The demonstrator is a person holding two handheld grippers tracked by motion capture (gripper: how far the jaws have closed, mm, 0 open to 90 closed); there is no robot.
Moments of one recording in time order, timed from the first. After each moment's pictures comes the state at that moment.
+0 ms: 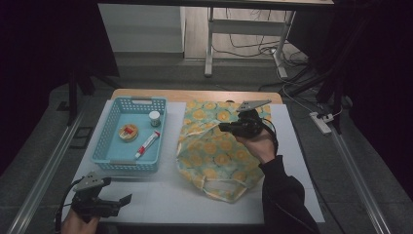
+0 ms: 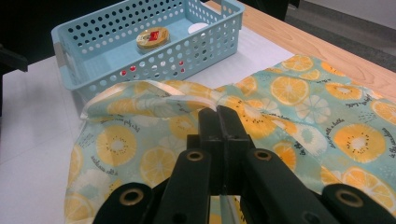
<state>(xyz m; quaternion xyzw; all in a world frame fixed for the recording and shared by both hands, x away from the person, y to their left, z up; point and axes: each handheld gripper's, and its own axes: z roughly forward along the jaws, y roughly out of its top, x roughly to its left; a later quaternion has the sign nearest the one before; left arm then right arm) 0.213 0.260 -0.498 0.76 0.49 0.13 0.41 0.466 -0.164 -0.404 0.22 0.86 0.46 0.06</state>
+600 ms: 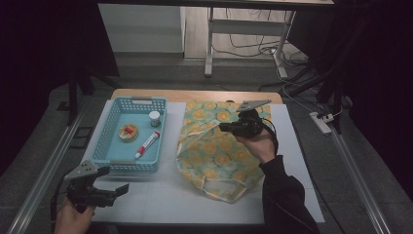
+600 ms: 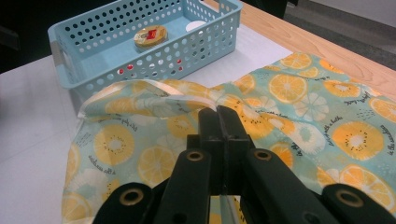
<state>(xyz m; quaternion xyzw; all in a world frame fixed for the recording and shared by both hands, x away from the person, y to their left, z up) 0.230 0.267 -0.470 0.76 0.47 0.13 0.43 0.468 -0.164 -0.405 0.22 0.86 0.46 0.06</state>
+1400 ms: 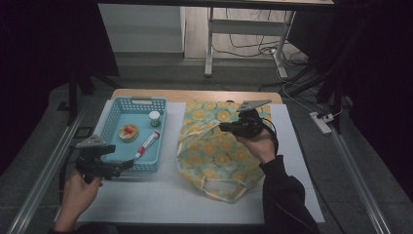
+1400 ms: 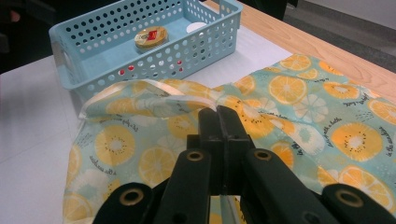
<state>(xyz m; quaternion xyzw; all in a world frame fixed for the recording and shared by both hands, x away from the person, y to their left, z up) 0.295 0.273 -0.450 0.76 0.49 0.12 0.42 0.466 -0.164 -0.404 0.22 0.86 0.46 0.06</state>
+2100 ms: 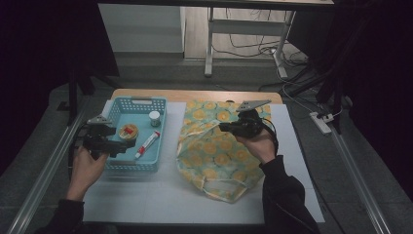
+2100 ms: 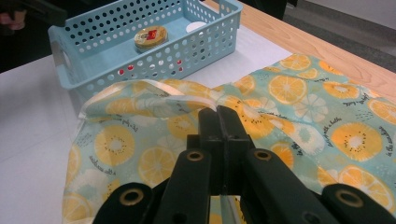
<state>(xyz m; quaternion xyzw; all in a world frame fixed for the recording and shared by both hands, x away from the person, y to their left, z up) 0.356 0.281 -0.445 0.75 0.52 0.15 0.38 0.466 -0.164 -0.404 0.22 0.86 0.46 0.06</state>
